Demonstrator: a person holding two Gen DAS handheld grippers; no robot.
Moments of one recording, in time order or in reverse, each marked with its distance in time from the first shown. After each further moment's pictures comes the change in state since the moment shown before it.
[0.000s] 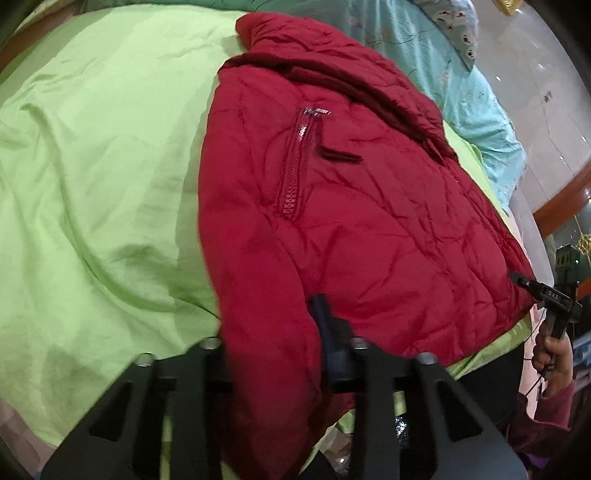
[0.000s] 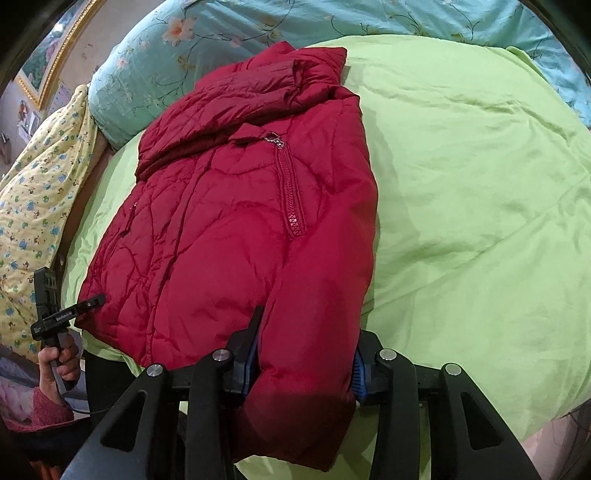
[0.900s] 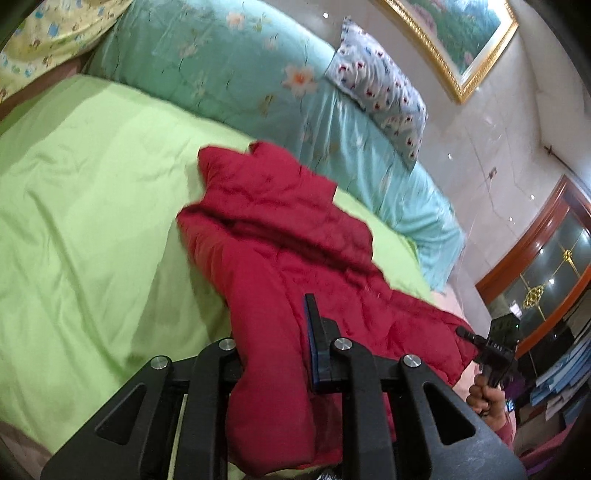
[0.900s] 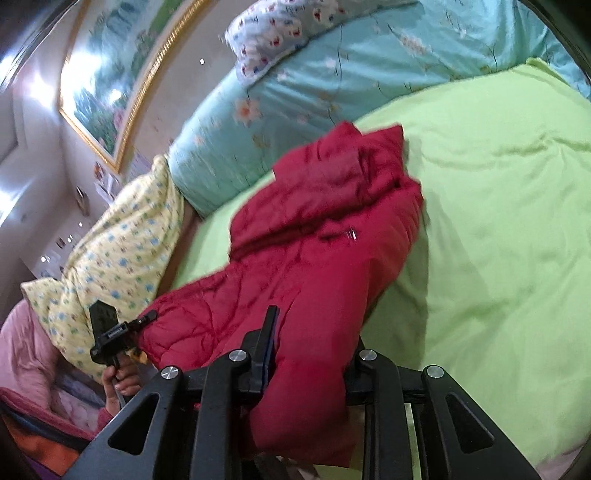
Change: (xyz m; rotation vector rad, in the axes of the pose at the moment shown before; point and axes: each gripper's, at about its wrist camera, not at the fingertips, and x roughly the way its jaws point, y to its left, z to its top) left arm -0.103 -0.008 0.073 -0.063 -0.344 -0.229; right arm -0.063 -0.013 0.044 0.056 -0.272 0.389
